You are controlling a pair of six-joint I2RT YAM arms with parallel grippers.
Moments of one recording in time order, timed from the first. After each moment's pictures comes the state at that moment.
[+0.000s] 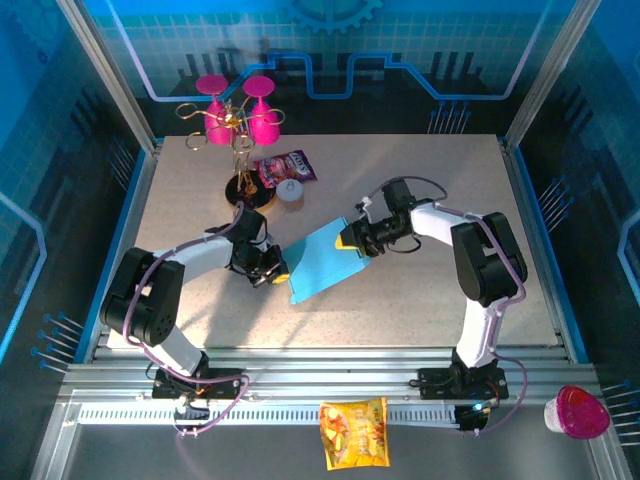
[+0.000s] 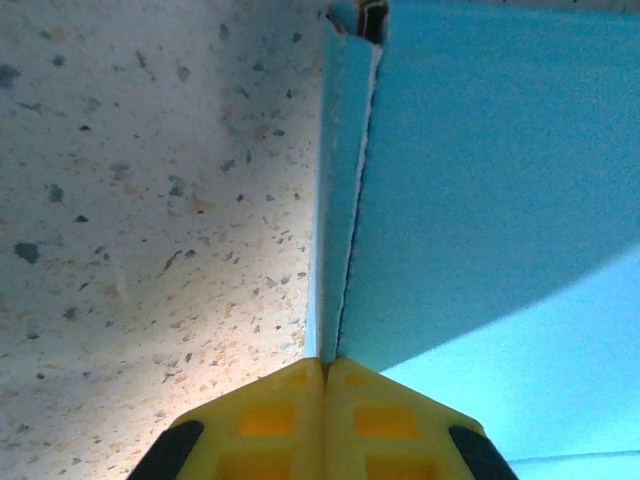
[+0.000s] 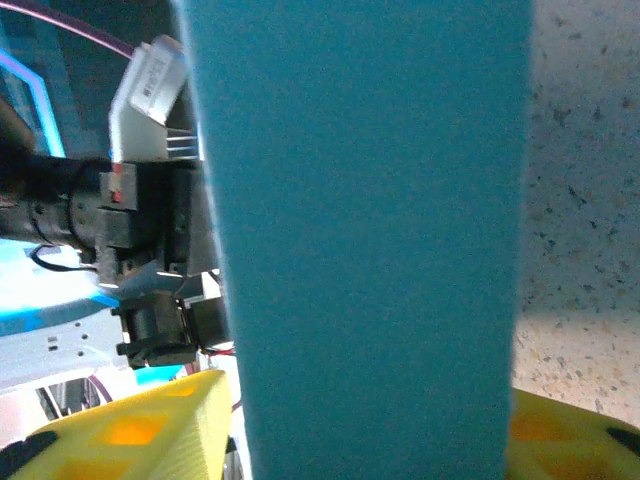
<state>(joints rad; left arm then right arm) -0.29 1.62 0.84 -0.47 0.52 -0.82 0.33 1.93 1.18 -0.47 -1.05 0.36</state>
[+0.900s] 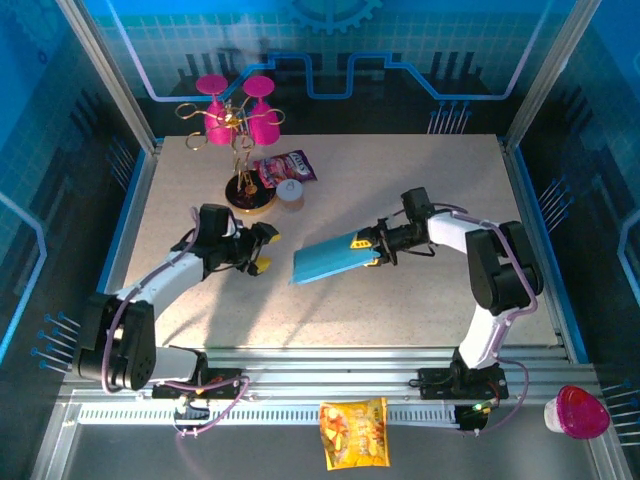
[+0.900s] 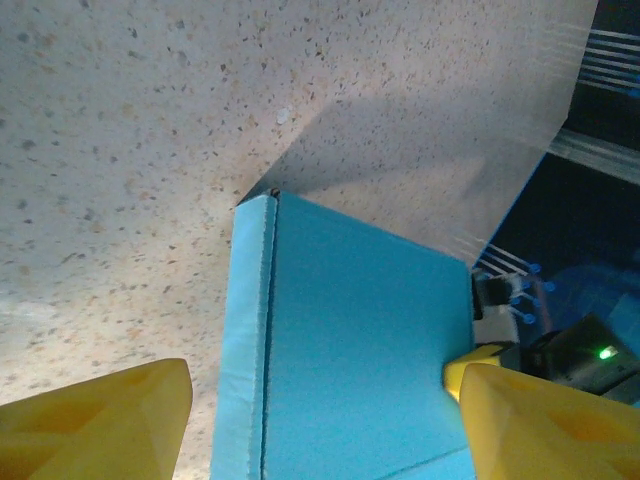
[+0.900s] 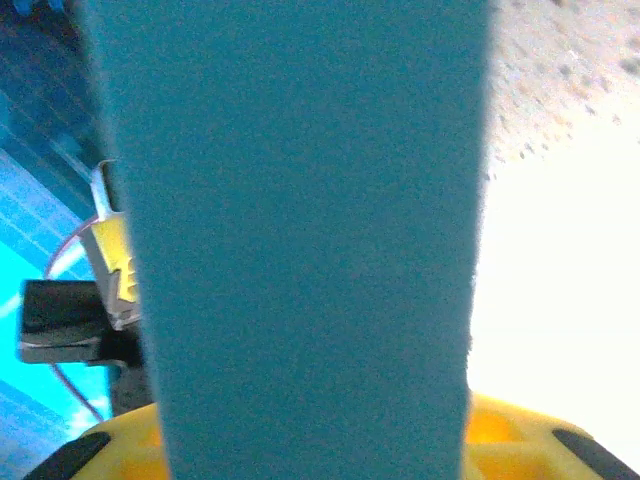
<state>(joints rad) -0.14 1.36 0.70 -0.19 0.62 -1.26 0.22 1.82 1.02 -0.41 -1.16 1.02</state>
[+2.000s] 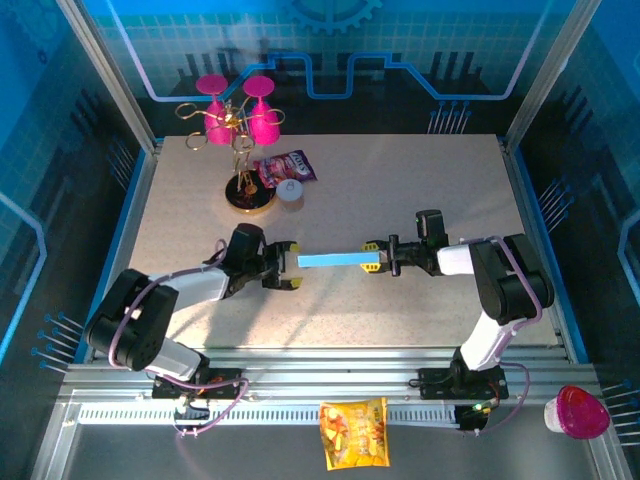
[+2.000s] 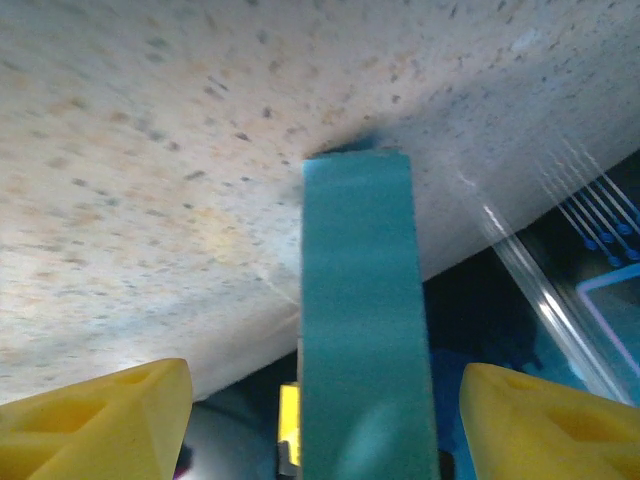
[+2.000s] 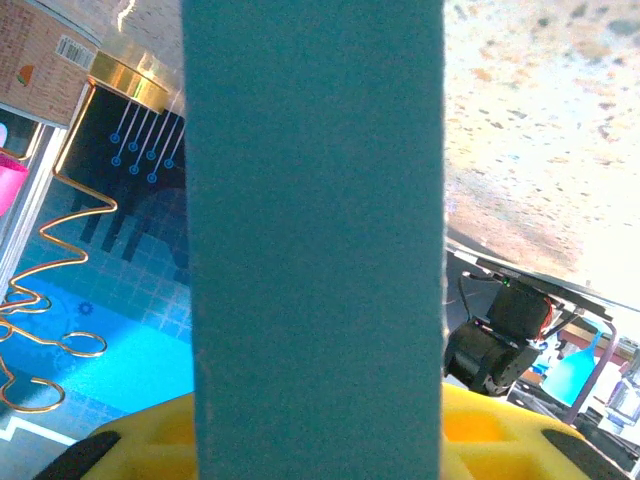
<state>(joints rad) -0.38 1.49 0.55 0.21 0.50 -2.09 0.19 1.74 0.67 0.27 -1.12 1.89</state>
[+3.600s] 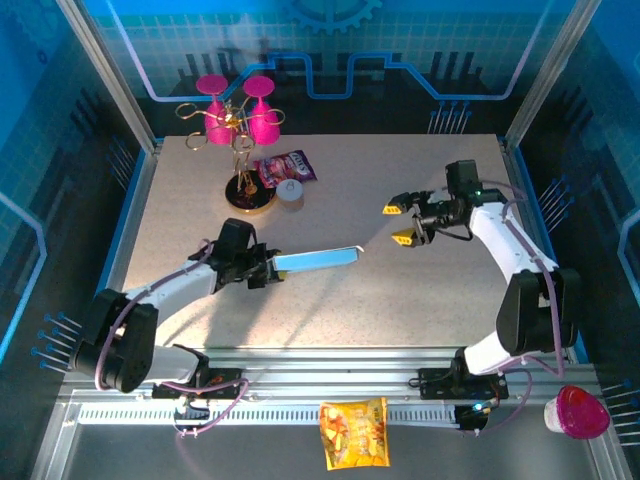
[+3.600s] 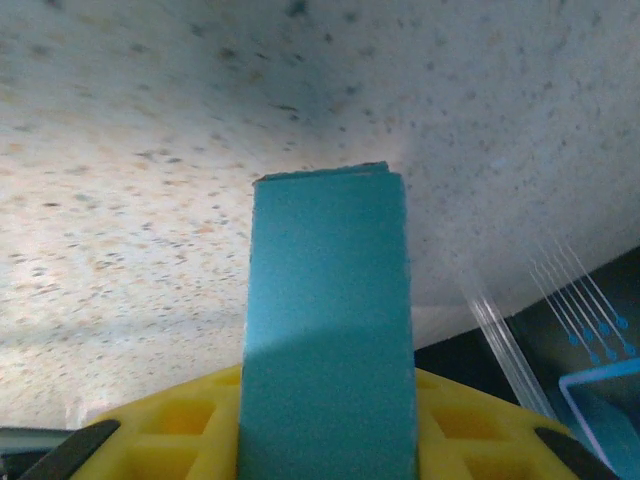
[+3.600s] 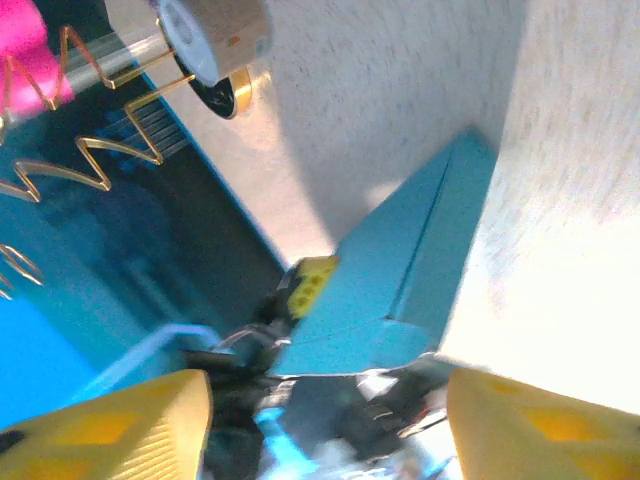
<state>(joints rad) -0.30 1.34 0.63 -0.23 0.45 -2.09 0.08 1.51 1.22 -0.80 -0.82 0.93</state>
